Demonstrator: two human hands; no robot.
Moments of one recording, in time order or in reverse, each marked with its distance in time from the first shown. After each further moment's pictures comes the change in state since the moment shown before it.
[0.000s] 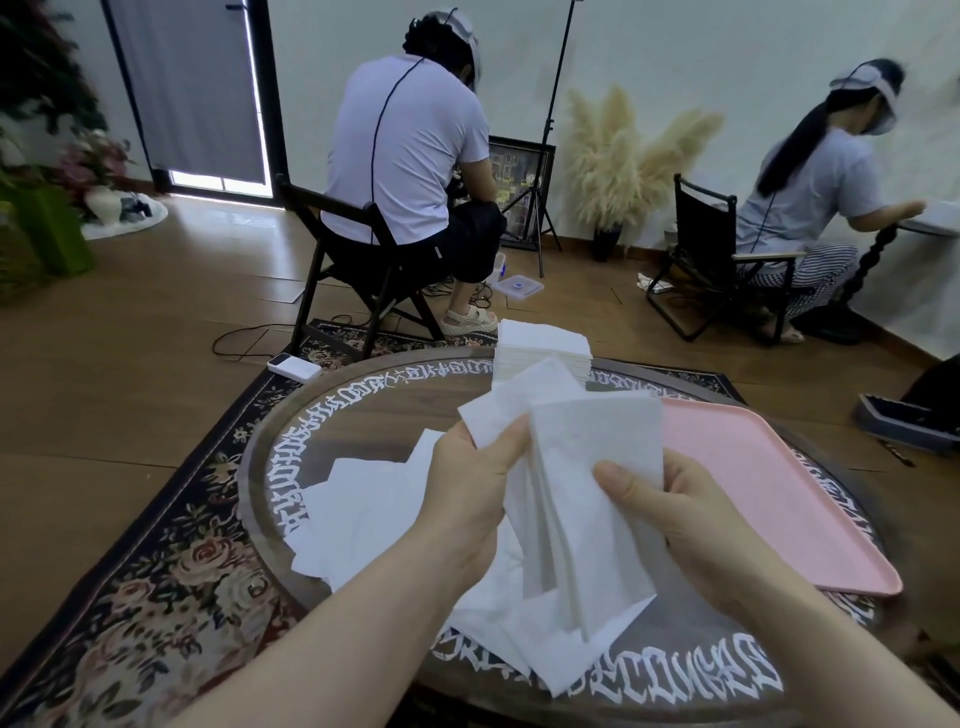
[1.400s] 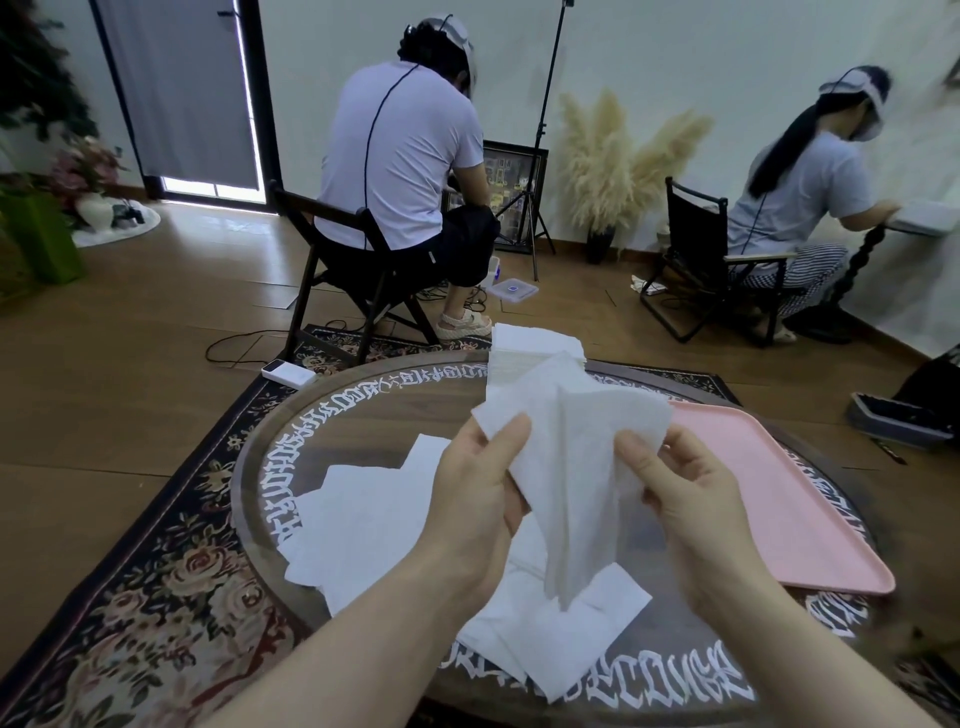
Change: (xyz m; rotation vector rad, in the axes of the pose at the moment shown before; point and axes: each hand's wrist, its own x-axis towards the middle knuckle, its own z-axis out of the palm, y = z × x) left_hand -0.011 -0.001 0.006 -0.142 -0.145 0.026; right_hand -0.003 -0.006 0.015 0.216 0.310 -0.151
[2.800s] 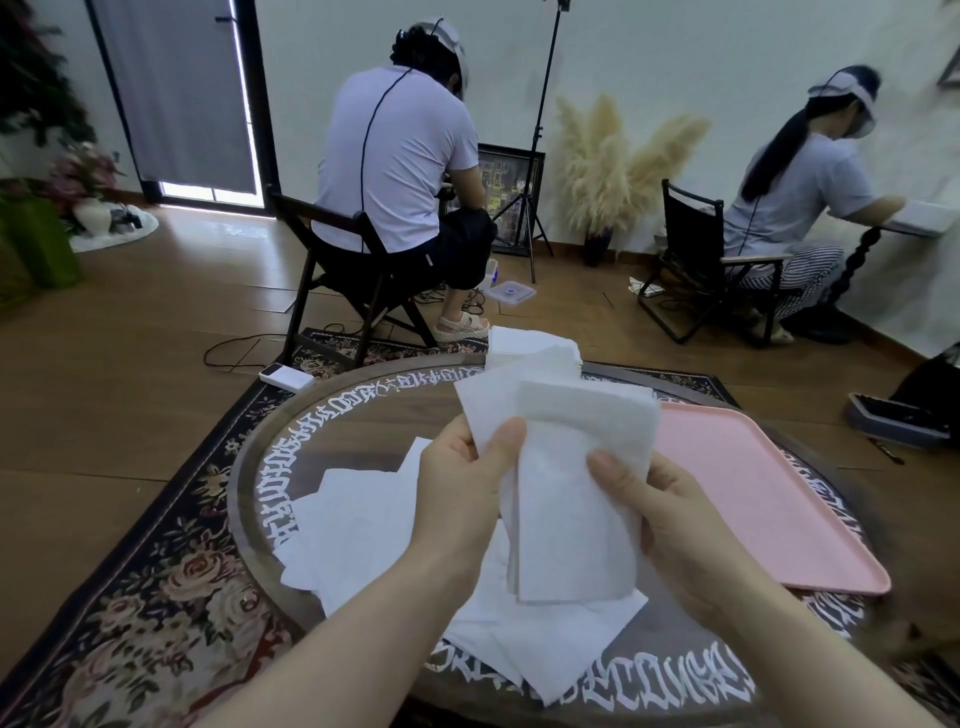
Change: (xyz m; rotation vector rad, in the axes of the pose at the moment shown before) left_hand 0.002 0.001 -0.005 0.329 0.138 0.113; right_hand 0.000 0.004 -0.008 -0.082 -0.257 0.187
